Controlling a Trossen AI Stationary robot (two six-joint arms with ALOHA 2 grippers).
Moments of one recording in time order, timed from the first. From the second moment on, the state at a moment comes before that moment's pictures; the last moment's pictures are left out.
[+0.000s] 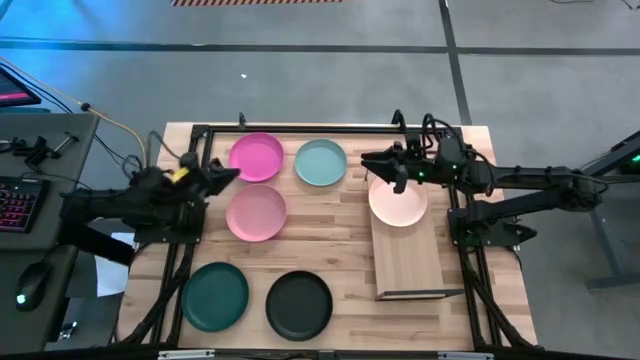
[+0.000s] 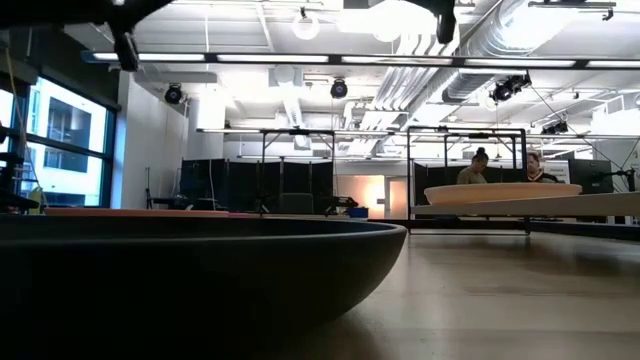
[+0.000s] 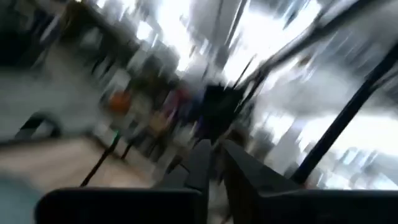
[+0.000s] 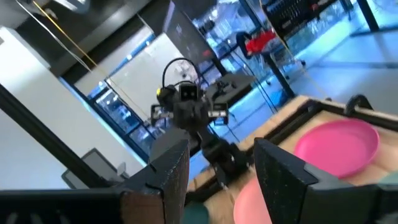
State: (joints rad) left arm 0.03 0.27 0.31 0.22 -0.19 -0.63; right arm -0.14 0.99 0.80 0.28 0.01 0.65
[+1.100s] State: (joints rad) left arm -0.19 0.89 0.60 -1.04 -0.12 -1.67; right arm -0.15 0.99 0.80 0.24 0.01 0.65
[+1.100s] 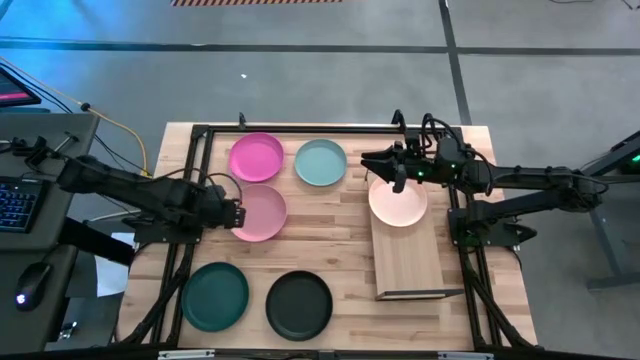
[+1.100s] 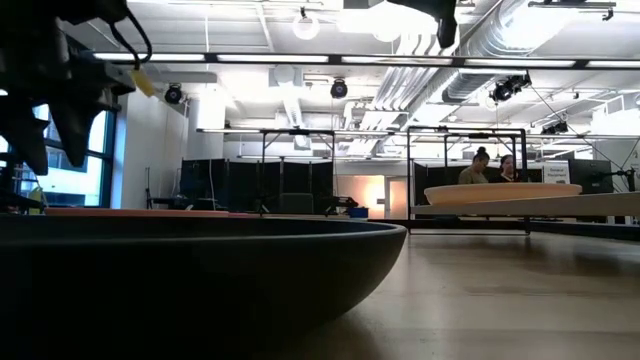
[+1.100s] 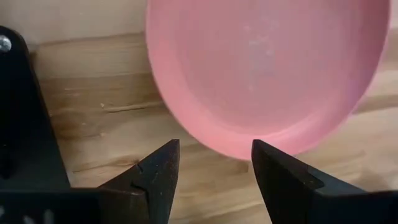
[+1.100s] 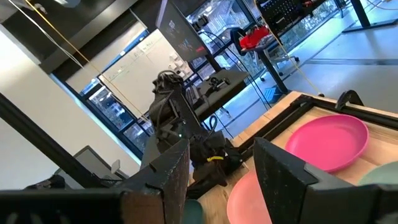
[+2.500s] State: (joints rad) left arm -0.23 1.32 0.60 -0.82 -0.29 -1.94; right arm -0.15 0.99 0.80 0.18 0.01 0.62
